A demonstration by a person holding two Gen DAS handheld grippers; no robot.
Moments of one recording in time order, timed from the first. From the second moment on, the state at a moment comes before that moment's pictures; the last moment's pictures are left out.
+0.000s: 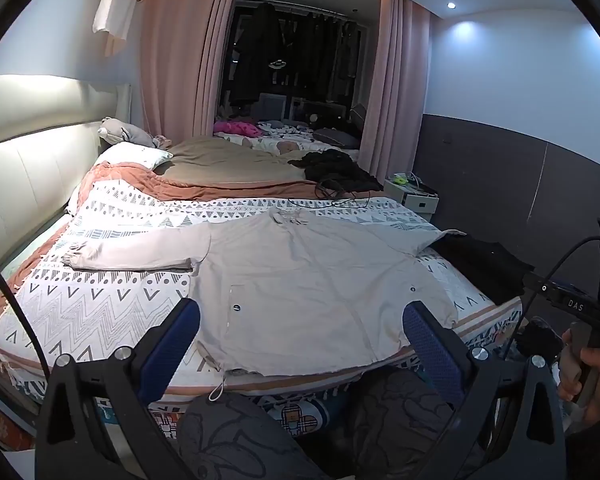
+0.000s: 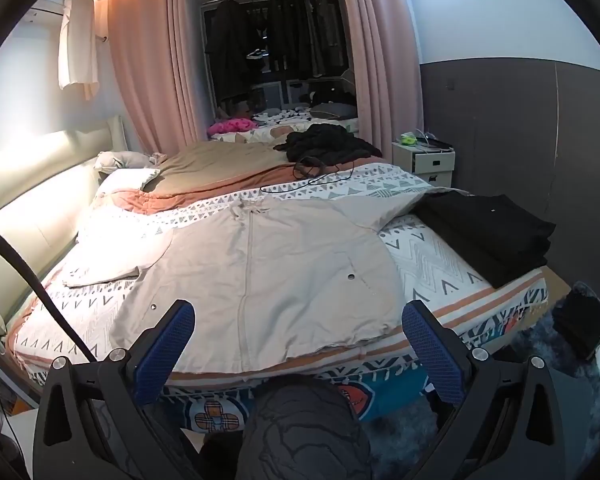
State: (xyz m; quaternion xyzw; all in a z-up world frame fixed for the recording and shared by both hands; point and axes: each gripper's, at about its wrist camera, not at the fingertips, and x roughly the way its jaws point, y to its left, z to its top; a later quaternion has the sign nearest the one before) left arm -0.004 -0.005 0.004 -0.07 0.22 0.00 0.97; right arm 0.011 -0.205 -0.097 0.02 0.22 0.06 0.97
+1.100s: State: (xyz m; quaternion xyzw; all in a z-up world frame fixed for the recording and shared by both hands) left arm -0.009 -0.008 0.006 -0.07 0.21 0.01 0.98; right arm 0.009 -0.201 -0.100 0.01 0.22 0.05 0.97
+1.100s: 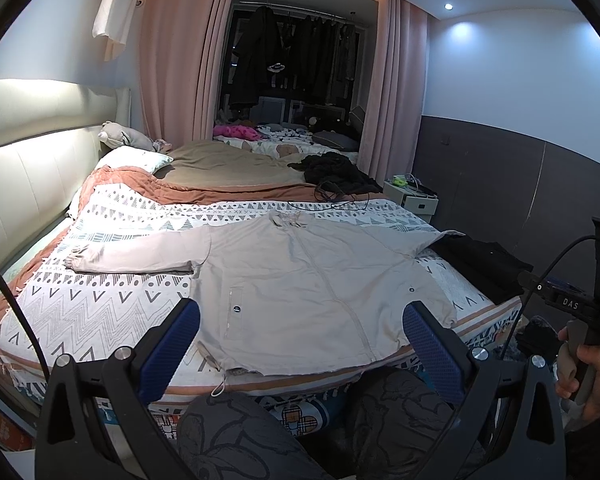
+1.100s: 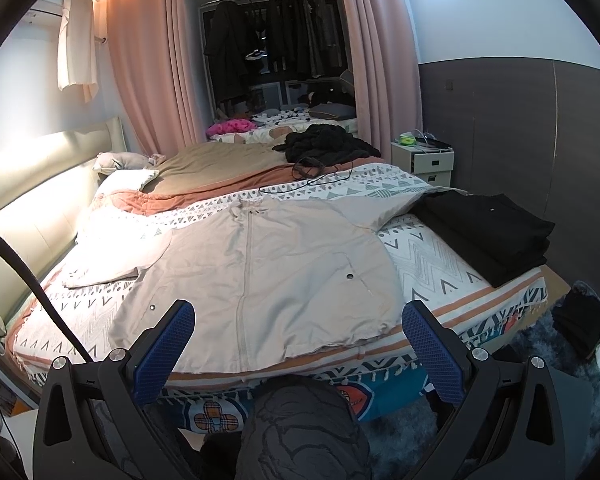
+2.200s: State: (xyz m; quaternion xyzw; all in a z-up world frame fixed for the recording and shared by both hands) left arm -0.043 0.020 -0.013 -0.08 0.21 0.02 0.97; right arm -0.009 -0.199 -0.098 0.01 0.22 0.07 0.97
